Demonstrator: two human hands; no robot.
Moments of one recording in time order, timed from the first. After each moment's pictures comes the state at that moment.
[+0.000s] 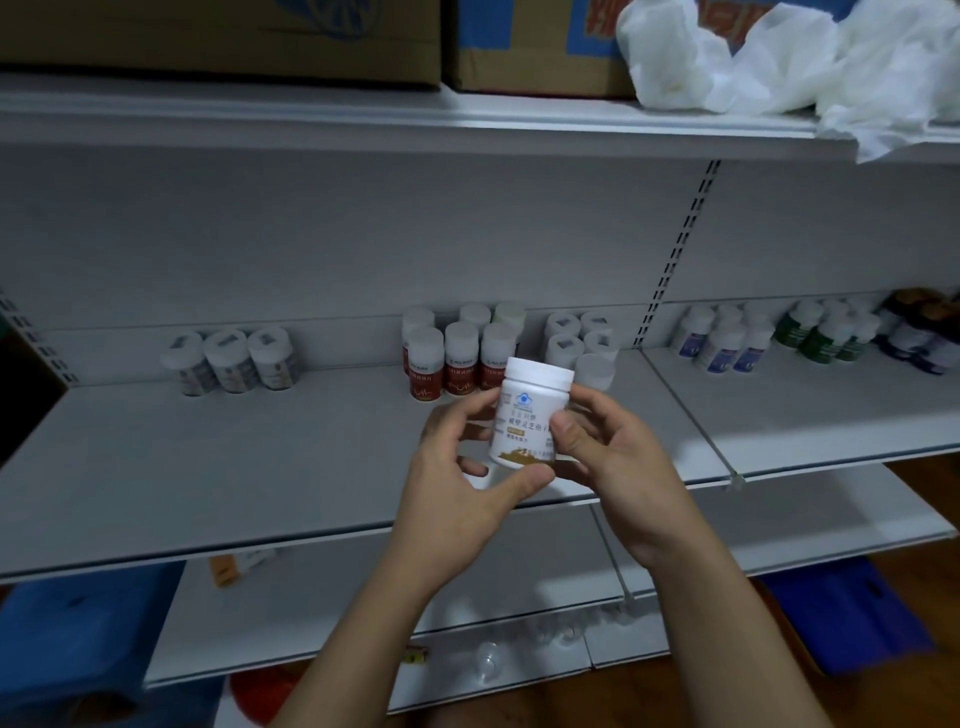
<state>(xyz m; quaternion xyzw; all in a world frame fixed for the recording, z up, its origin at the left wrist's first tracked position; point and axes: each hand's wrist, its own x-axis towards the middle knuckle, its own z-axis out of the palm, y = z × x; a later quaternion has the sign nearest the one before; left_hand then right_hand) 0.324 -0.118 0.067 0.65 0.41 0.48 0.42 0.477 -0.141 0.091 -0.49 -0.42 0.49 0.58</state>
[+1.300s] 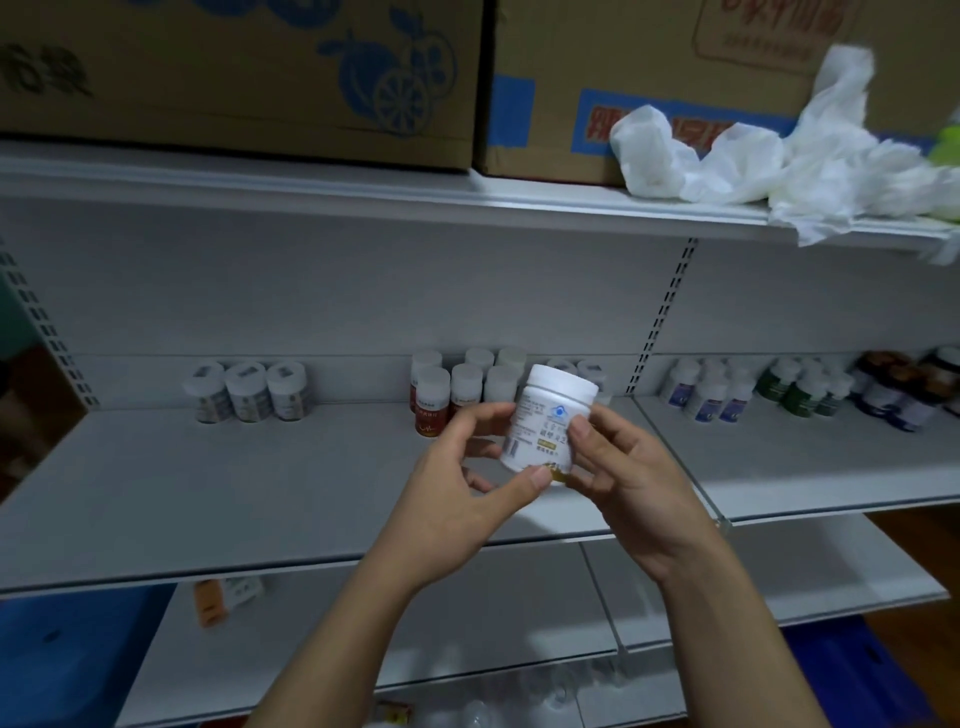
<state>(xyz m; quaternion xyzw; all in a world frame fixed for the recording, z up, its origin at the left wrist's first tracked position) 0.306 -0.123 0.101 0.67 0.36 0.45 0.47 0.475 -0.151 0.124 -0.42 -0.40 0.54 0.61</state>
